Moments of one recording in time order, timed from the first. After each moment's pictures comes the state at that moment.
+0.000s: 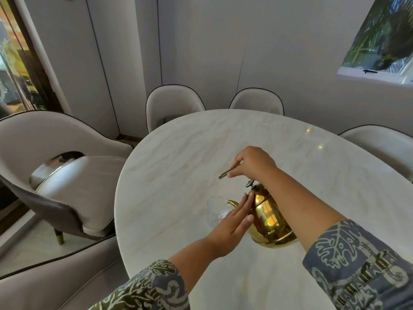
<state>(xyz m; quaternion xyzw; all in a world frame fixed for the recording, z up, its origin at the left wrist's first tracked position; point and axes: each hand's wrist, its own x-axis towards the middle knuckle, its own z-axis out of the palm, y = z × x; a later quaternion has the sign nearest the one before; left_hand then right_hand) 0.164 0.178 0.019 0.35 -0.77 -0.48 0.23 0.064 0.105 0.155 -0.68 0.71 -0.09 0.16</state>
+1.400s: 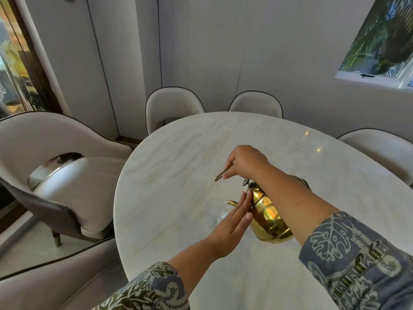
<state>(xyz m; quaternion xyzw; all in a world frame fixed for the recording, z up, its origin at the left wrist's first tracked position) 0.162 0.180 0.025 0.35 -0.73 -0.52 0.28 0.079 0.098 0.163 -0.70 0.70 -0.04 0.14</state>
